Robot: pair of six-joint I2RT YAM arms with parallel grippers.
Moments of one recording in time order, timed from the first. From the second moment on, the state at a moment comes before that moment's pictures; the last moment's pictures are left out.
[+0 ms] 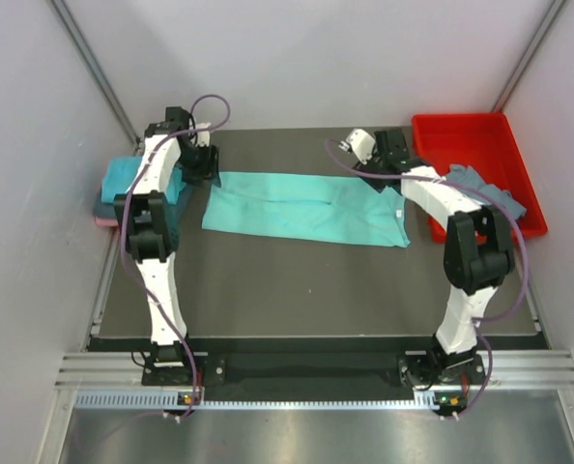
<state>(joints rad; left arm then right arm) 0.03 2.31 2.18 -1.05 0.28 0.08 0.30 1.90 1.47 -0.31 0.14 -0.71</state>
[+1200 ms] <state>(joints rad) 0.02 2.25 1.84 -1.05 0.13 0.08 0.06 2.07 1.52 -0.41 -0.12 -0.07</state>
